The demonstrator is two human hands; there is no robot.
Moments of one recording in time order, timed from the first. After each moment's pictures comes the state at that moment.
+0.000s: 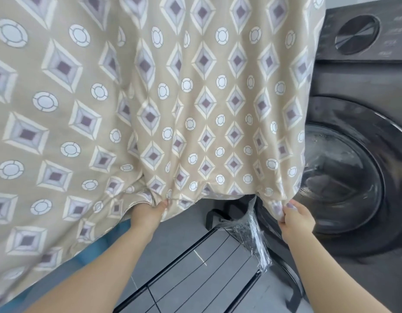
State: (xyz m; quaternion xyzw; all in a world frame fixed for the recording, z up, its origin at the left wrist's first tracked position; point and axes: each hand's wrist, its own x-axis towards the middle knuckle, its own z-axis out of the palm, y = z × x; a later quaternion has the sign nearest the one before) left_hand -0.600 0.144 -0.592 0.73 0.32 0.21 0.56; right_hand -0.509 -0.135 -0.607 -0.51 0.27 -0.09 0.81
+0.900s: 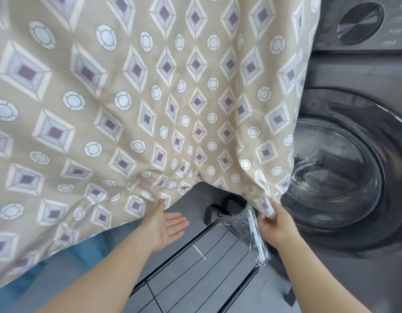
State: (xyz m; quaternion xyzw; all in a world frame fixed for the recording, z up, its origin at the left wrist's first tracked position) left_hand -0.605 0.123 -0.596 0.49 0.35 -0.06 0.80; right_hand -0.518 -0.120 -0.619 -0.31 0.28 0.13 0.90
